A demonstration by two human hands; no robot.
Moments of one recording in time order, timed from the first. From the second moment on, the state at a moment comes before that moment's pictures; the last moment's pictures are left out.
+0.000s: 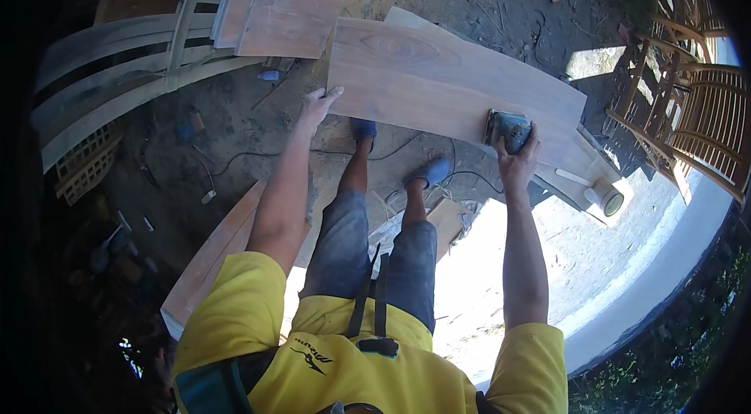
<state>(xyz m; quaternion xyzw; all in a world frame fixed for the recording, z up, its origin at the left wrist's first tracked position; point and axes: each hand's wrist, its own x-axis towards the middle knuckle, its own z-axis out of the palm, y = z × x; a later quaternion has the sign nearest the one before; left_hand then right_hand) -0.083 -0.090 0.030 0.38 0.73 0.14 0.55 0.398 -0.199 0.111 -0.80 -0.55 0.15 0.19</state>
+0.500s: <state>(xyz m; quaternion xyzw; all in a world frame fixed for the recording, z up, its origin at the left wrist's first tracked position) -0.069 -0.048 0.001 0.43 0.79 0.15 0.41 0.488 -0.222 0.091 -0.90 -0.37 0.09 0.23</state>
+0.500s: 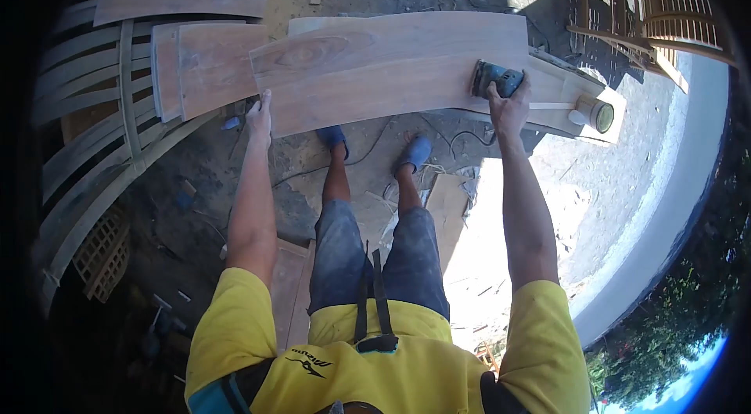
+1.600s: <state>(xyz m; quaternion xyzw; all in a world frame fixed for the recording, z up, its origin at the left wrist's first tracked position) -0.059 -0.058 0.187 0.27 0.59 0.27 0.71 0.437 -0.292 0.202 -0.83 -0.37 0.24 0.33</state>
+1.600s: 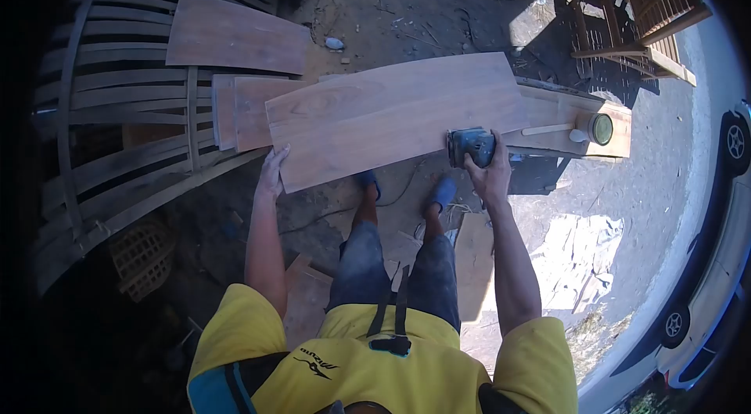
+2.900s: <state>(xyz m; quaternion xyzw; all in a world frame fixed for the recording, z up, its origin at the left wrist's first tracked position) 0.173 -0.086 0.695 0.81 0.36 0.21 0.42 0.537 -0.504 0.321 -0.88 -0.22 0.24 0.35</state>
